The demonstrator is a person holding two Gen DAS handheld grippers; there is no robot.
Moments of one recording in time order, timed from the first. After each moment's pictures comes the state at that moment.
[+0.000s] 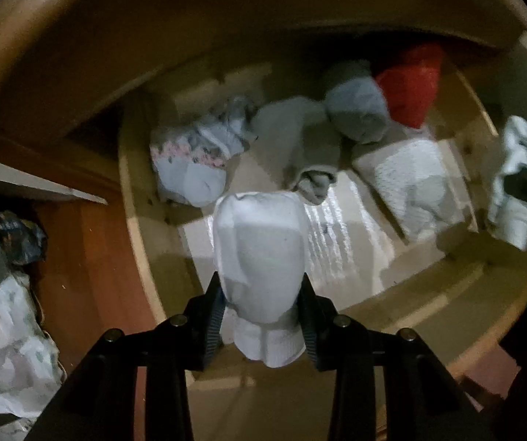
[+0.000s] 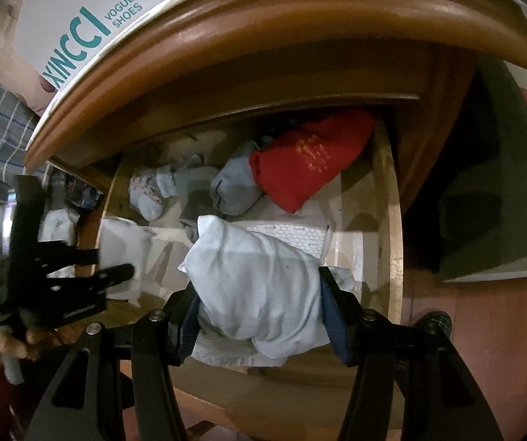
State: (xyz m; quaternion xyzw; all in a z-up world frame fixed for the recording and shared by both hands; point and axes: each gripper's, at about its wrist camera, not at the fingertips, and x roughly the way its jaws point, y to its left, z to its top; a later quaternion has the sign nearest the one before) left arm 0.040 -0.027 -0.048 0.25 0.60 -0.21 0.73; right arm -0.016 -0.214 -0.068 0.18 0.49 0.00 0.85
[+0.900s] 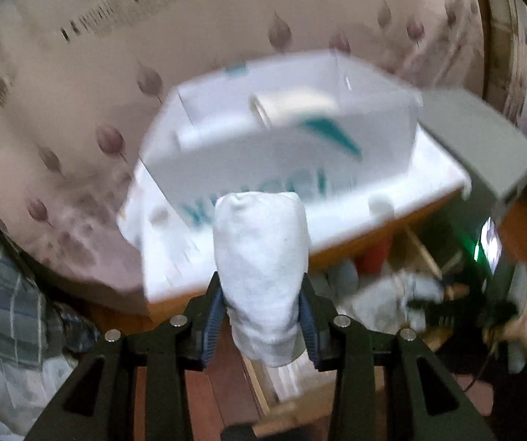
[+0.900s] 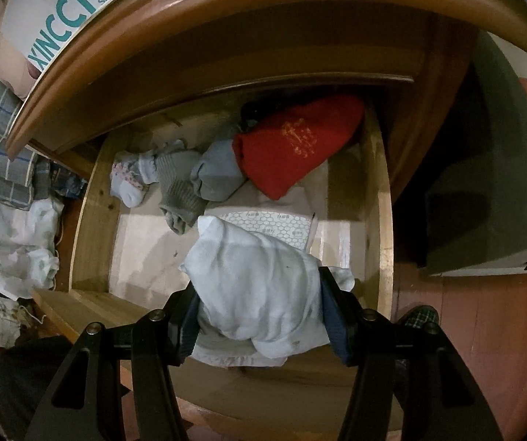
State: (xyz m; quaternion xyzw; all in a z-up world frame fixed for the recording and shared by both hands) left arm 0.030 -0.008 0.178 0.23 0.37 -0.24 0.87; right arm -0.008 -0.209 -0.078 0.16 0.51 -0.02 0.84
